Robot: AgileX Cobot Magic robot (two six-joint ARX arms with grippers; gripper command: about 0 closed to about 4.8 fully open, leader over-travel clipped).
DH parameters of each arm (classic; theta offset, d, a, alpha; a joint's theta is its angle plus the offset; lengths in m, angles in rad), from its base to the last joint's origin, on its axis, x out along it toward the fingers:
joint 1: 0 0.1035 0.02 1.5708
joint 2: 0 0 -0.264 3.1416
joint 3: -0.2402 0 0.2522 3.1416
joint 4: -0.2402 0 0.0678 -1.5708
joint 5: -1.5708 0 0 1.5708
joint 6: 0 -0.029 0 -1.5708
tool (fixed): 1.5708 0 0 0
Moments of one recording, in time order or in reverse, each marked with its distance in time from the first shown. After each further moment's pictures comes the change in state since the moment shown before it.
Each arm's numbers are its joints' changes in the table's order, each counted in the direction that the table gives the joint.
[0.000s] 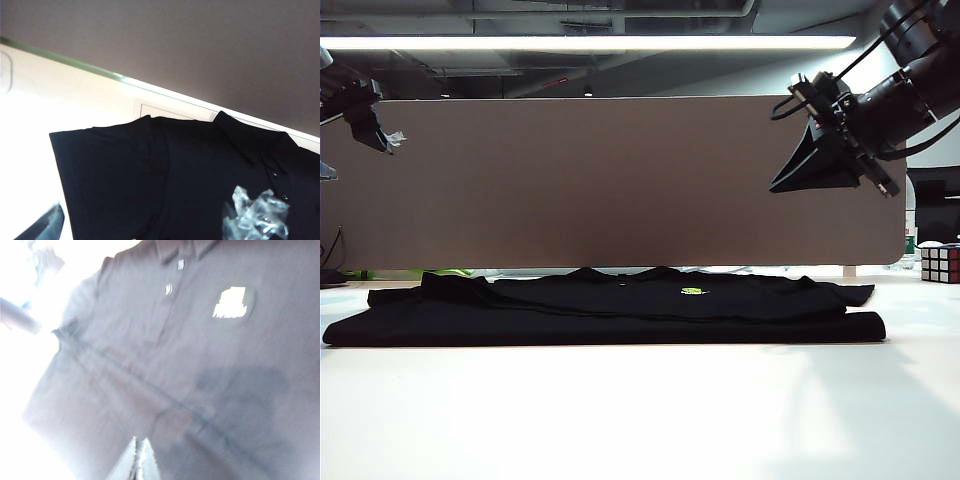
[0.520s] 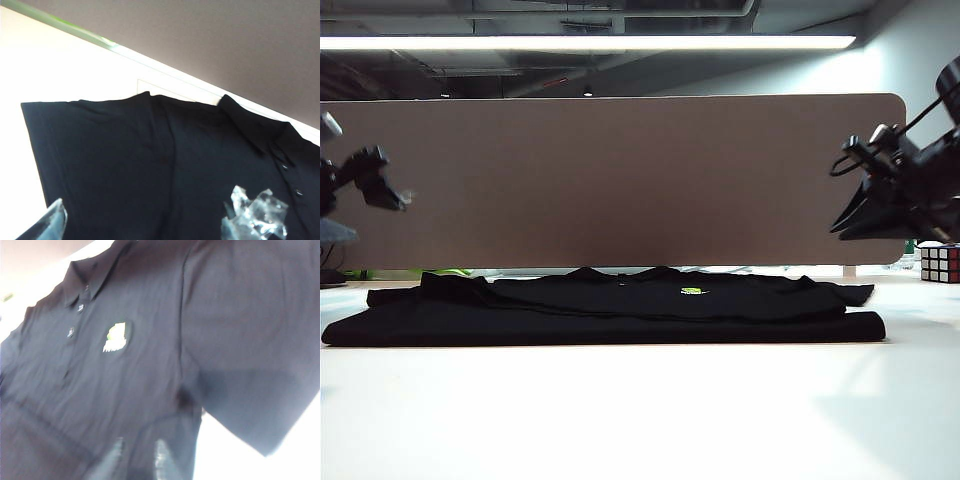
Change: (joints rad) left arm 0.030 -0.293 -0.024 0.268 -0.111 0.080; right arm -0.167 -0.180 -0.029 0.151 -0.041 -0.069
